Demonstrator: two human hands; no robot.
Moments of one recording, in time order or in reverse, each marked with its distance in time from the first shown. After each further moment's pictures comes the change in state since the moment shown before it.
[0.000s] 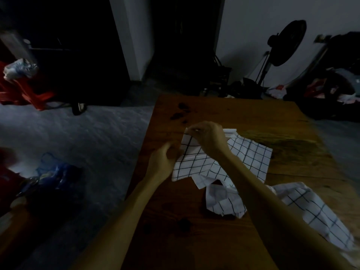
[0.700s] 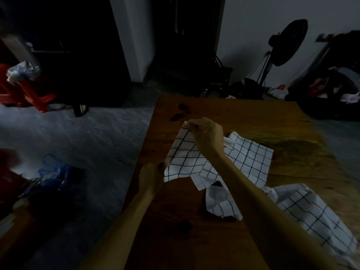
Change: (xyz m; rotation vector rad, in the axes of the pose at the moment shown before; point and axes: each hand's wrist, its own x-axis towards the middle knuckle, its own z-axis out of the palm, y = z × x) left_hand -0.023 -0.029 0.006 0.181 0.032 -0.172; right_hand 0.004 -0.007 0.006 0.065 0.173 0.151
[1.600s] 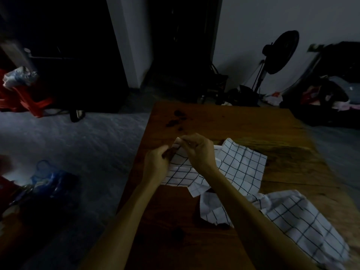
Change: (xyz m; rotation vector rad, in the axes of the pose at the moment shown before) left_hand 0.022 0.059 -0.014 -0.191 0.094 0.207; right_hand -0.025 -0.004 -0.005 0.228 -0.011 0.010
